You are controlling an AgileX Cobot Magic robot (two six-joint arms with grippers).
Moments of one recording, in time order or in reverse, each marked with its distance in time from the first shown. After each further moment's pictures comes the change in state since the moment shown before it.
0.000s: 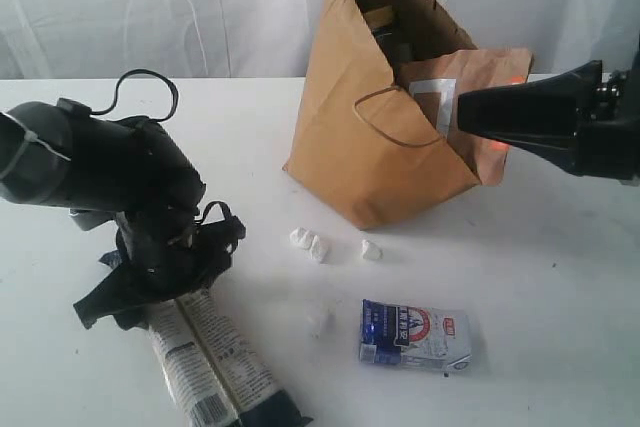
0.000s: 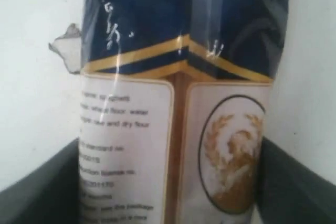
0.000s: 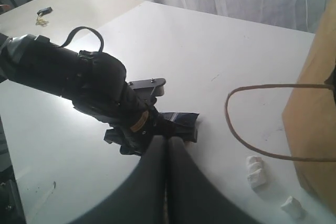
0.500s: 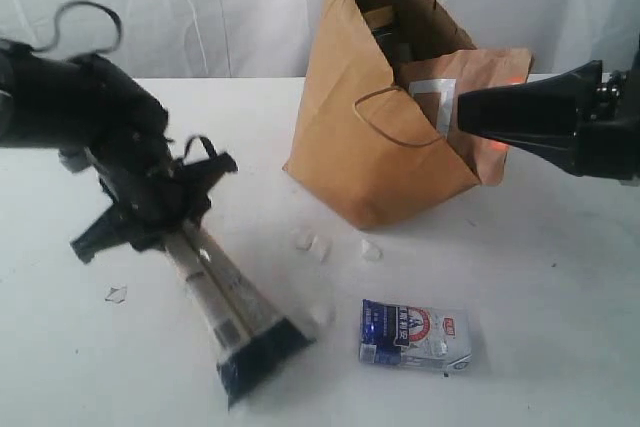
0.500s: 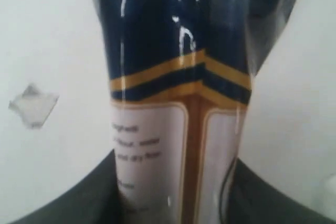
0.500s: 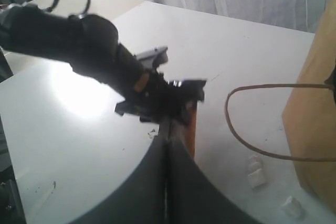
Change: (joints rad) left arm 0.113 -0.074 -0.093 -0.057 -0.042 0.154; right arm 0.000 0.000 0.000 -0.002 0.002 0.000
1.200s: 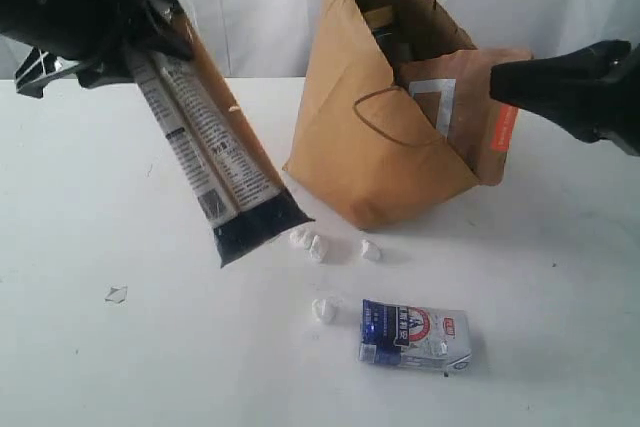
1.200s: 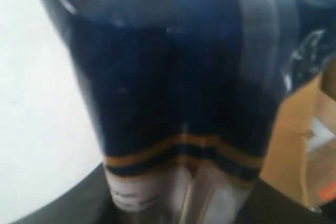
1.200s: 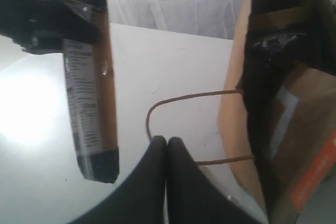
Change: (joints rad) left arm 0.256 -0.356 -0.108 -0.846 -0.006 1.197; right arm 0.000 0.000 0.000 0.000 0.222 0.043
